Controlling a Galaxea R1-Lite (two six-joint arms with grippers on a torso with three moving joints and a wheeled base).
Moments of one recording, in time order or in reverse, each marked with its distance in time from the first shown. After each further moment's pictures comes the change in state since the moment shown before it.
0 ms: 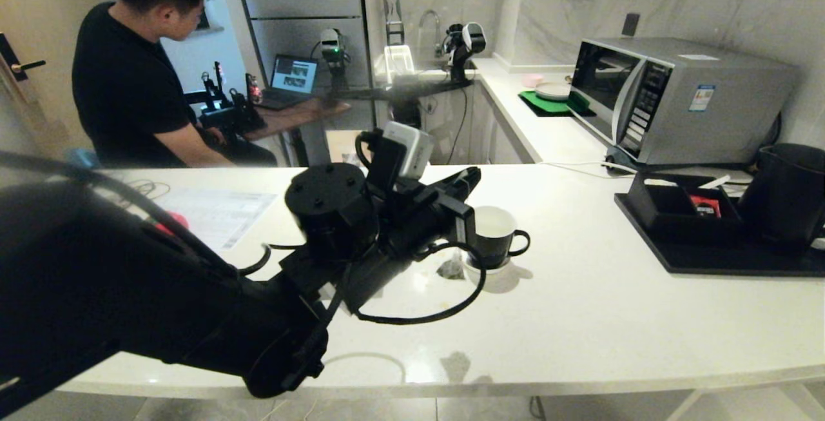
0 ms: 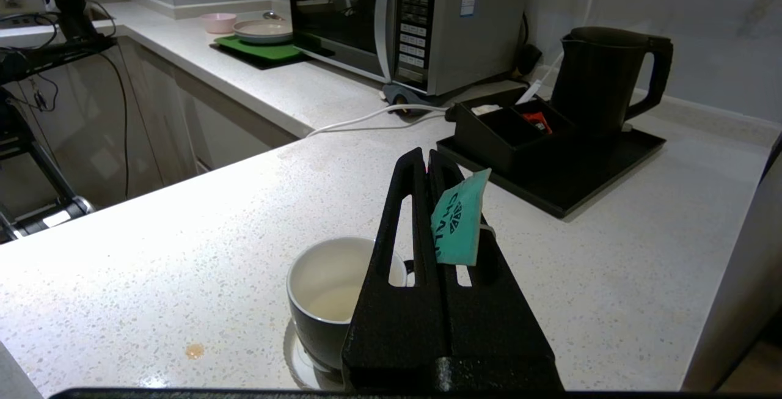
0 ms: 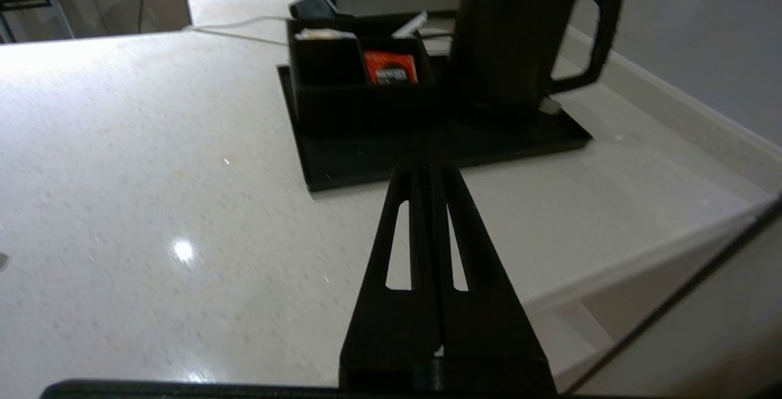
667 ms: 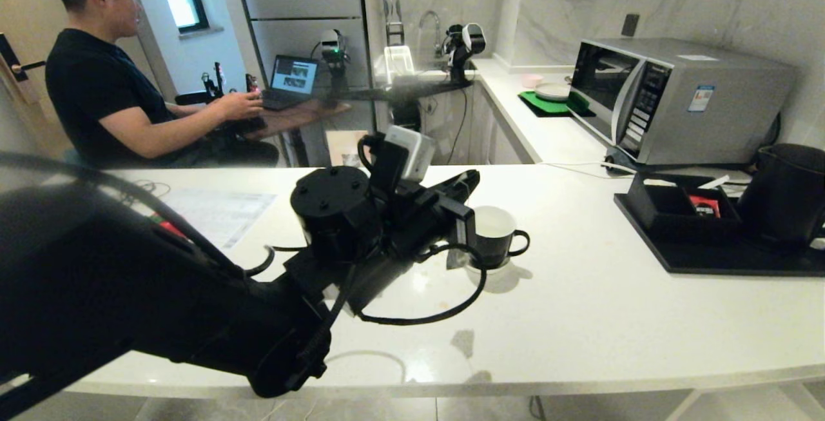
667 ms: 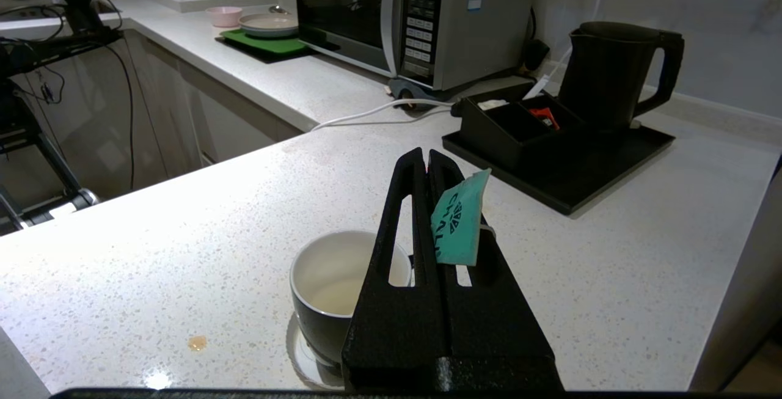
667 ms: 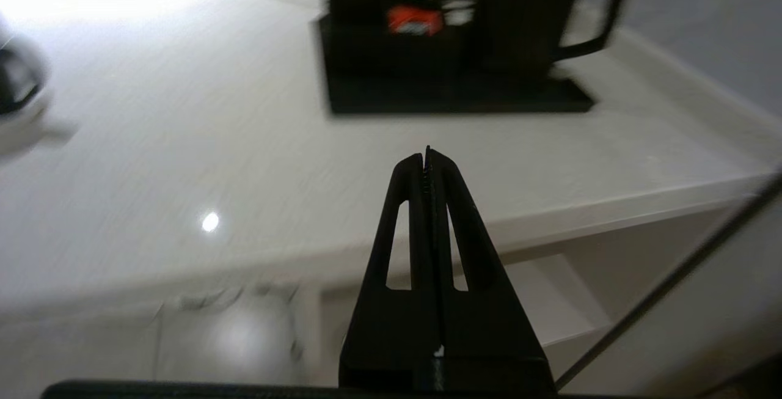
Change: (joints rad) left arm 0.000 0.014 -0.002 0.000 0.014 -0.002; right arm -0.007 -0.626 0.037 0.610 0.139 -0.046
